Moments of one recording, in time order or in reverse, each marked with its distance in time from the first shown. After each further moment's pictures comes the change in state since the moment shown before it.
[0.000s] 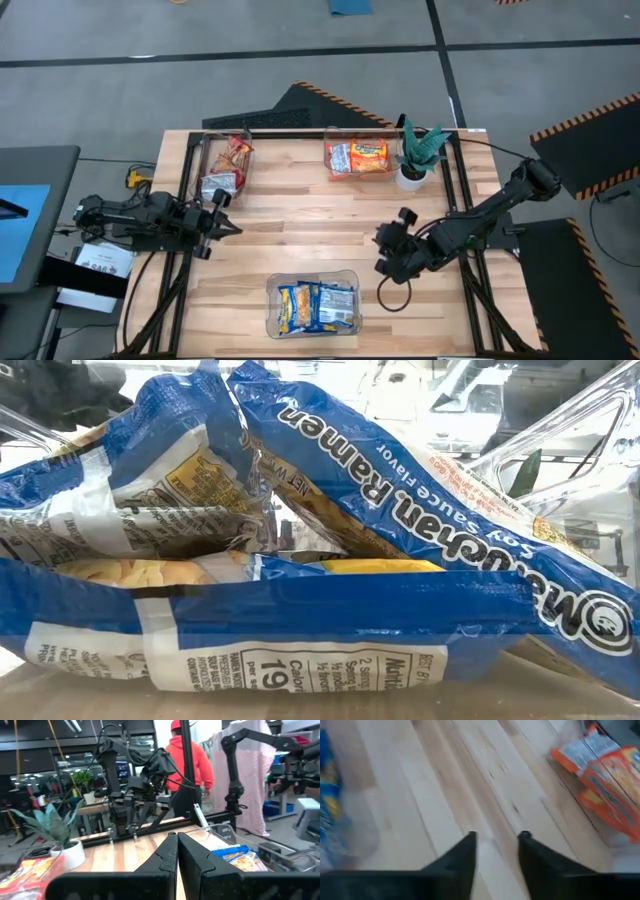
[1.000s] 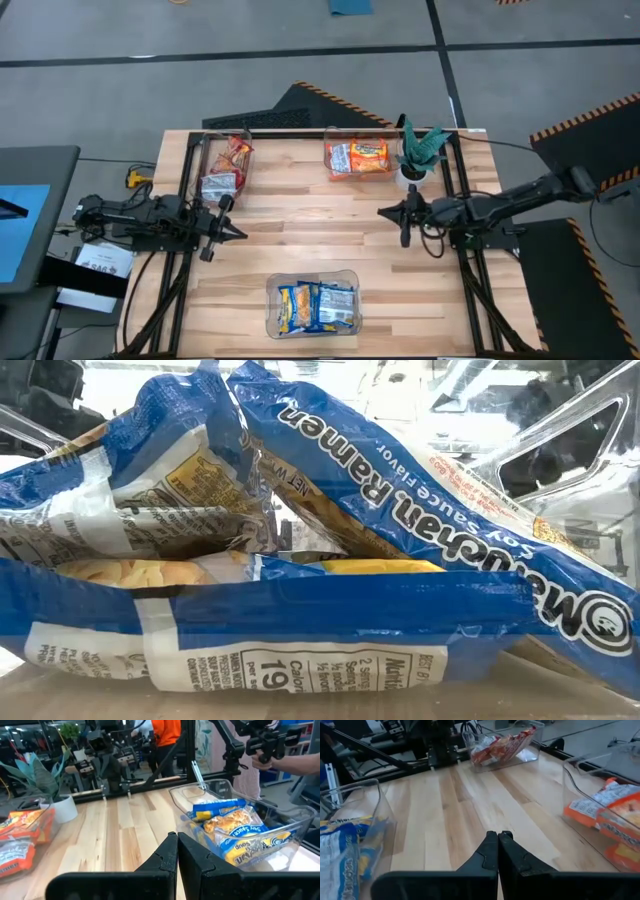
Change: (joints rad) left arm 0.000 0.008 0.005 -0.217 -0.008 -0.003; right arm -0.361 -0.611 -0.778 1.070 -0.337 -0.501
